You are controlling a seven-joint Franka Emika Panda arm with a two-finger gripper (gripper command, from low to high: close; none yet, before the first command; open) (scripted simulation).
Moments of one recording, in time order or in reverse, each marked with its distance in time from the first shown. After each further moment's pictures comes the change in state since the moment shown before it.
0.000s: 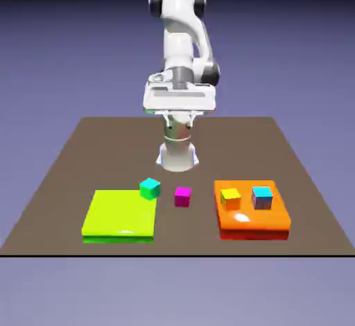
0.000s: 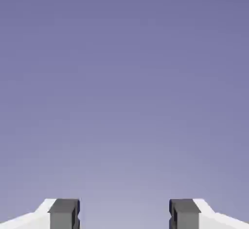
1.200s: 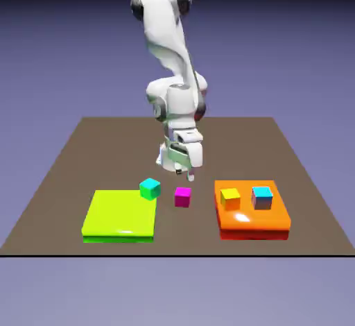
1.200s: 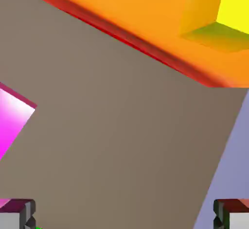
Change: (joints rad) arm 0.494 0.265 -0.641 -0.177 -0.629 -0.063 -1.566
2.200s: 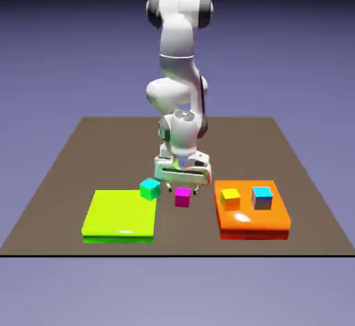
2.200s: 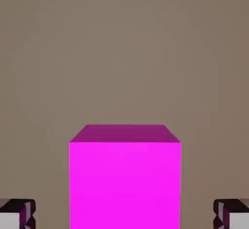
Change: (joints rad) arm -0.139 0.462 0.257 -0.045 0.271 0.304 -0.936
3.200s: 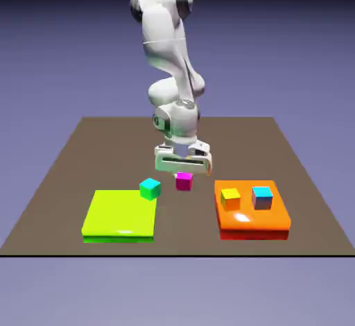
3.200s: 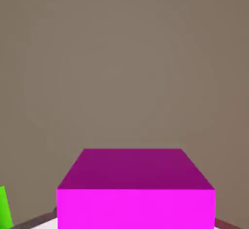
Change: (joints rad) arm 0.234 -0.399 -0.411 0.050 -0.435 -0.416 0.386
